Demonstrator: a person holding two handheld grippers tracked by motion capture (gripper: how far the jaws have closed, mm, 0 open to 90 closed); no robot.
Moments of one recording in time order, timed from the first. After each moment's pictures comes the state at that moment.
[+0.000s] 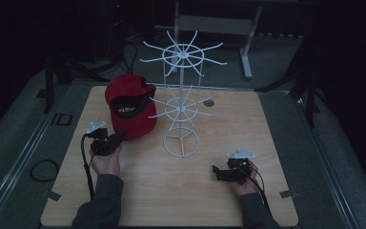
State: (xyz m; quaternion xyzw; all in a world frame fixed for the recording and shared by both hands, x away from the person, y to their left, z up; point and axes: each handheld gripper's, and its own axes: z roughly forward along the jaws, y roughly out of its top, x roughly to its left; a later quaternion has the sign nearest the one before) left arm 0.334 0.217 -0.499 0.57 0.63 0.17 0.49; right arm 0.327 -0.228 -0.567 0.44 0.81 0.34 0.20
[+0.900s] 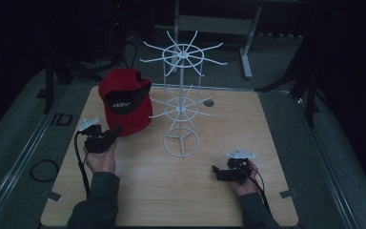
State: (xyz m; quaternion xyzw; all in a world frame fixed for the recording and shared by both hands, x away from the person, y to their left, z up) left arm 0.330 0.228 -0.479 0.56 0.63 0.19 0.51; right arm 0.328 -0.229 -0.567 0.44 0.81 0.34 0.20
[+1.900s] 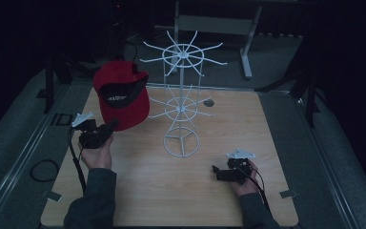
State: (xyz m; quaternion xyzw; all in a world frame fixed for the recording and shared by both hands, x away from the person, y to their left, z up) left arm 0.329 0.234 -0.456 0.55 0.62 0.21 0.52; right arm 0.327 -0.228 -0.567 0.44 0.81 0.34 0.20
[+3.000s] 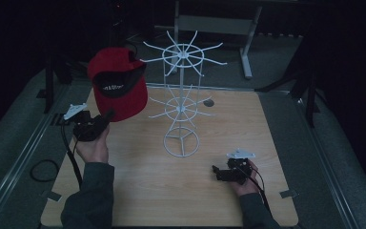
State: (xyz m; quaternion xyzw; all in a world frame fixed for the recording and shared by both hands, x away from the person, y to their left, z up) left arm 0.330 0.239 -0.424 0.54 0.61 0.23 0.54; right arm 0.328 -0.228 -0.567 0.44 0.81 0.34 0.20
